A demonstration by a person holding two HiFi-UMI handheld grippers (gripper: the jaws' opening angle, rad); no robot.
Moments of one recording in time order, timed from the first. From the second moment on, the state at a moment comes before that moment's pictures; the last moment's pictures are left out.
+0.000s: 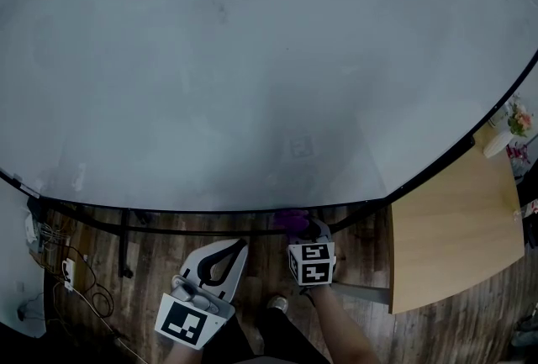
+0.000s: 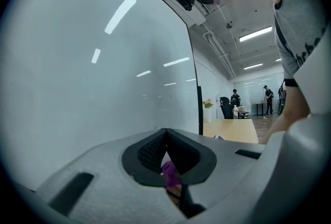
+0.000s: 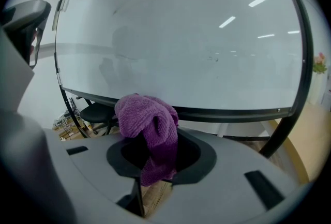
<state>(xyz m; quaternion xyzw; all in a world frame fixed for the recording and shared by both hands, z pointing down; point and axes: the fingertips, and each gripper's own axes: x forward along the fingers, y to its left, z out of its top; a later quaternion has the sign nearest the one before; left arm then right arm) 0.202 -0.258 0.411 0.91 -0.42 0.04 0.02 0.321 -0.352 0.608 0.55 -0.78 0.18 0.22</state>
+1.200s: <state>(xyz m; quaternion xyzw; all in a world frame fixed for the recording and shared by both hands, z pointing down) 0.285 -0.270 0.411 0.92 -0.39 0.05 0.02 0.447 -0.357 0.607 0.62 -0.73 0.20 0.19</state>
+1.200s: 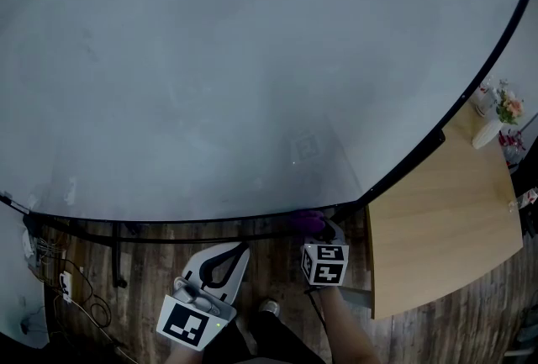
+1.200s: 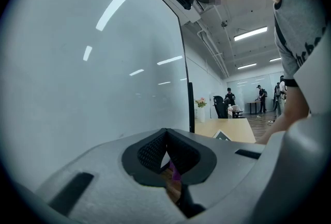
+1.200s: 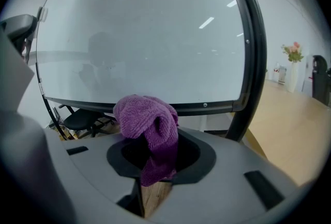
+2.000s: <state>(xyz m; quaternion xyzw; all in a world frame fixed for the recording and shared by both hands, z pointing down) 0.336 -0.280 0.412 0.93 -0.36 0.05 0.02 0.538 -0.359 0.607 0.68 -0.68 0.22 0.16</state>
